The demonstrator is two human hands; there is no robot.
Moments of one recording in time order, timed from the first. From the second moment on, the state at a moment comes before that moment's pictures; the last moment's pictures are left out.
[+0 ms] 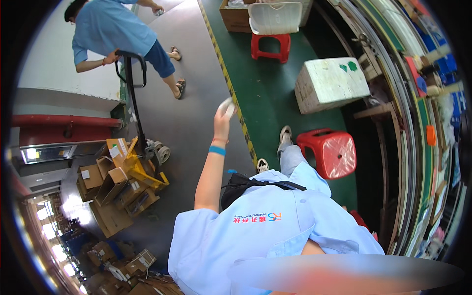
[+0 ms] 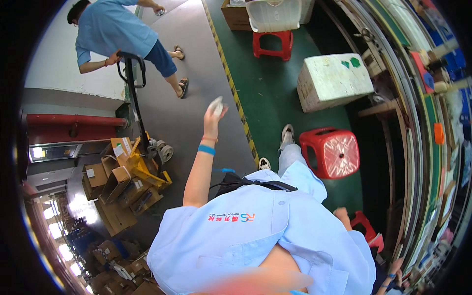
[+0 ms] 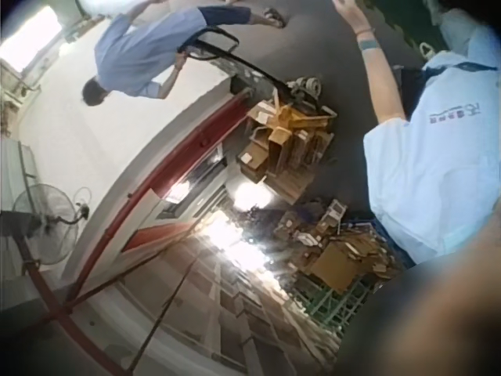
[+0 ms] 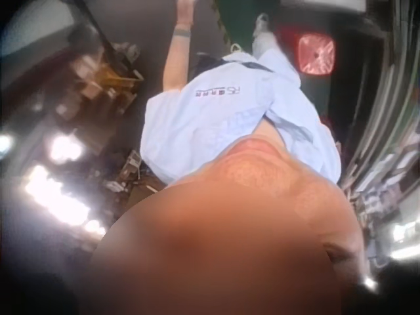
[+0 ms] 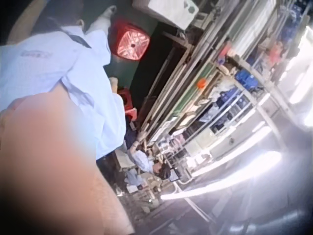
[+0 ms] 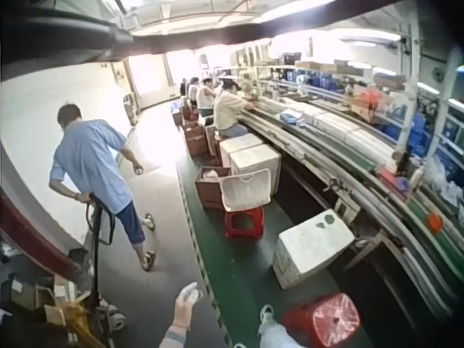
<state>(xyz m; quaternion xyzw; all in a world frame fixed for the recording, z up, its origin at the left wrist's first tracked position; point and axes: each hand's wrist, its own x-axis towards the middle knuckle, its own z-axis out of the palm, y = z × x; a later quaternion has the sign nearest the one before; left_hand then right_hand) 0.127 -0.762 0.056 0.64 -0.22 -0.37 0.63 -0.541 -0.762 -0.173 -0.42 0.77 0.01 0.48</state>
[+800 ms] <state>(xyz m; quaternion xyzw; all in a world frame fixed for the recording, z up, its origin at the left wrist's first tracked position) 0.235 -1.373 0.230 0.67 -0.58 0.14 0.44 0.092 -1.436 0.223 -0.78 0.20 -0.35 0.48</state>
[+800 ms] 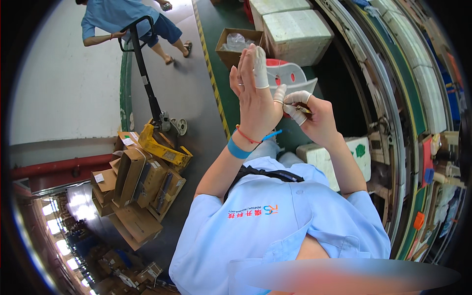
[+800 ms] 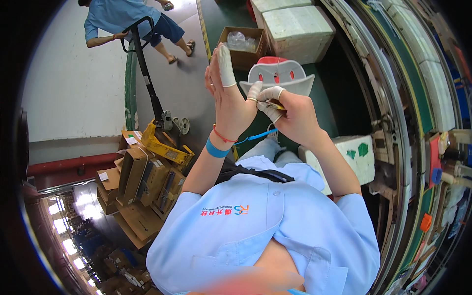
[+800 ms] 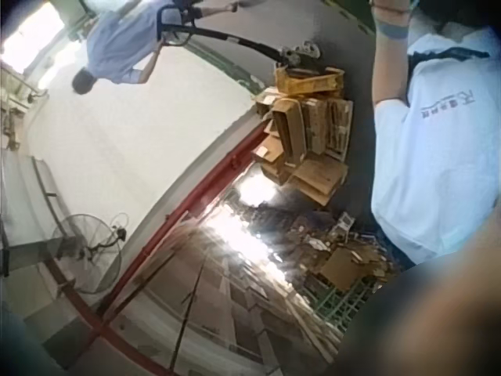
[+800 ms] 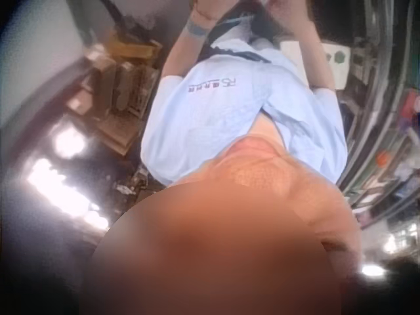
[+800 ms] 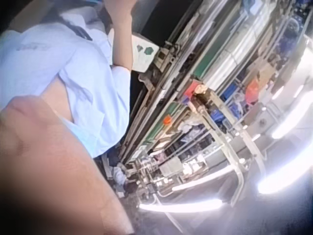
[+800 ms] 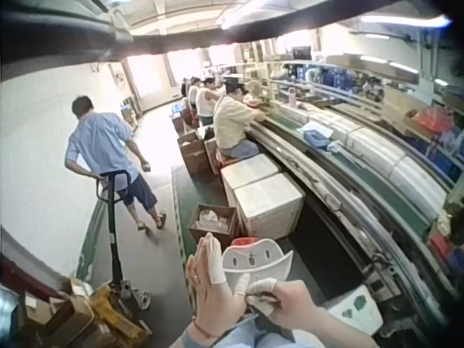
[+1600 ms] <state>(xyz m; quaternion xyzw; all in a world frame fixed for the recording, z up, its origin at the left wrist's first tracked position) 0.161 -1.720 0.228 0.62 -0.72 0.25 0.18 0.026 -1.857 0.204 -0.56 0.36 -0.41 0.63</state>
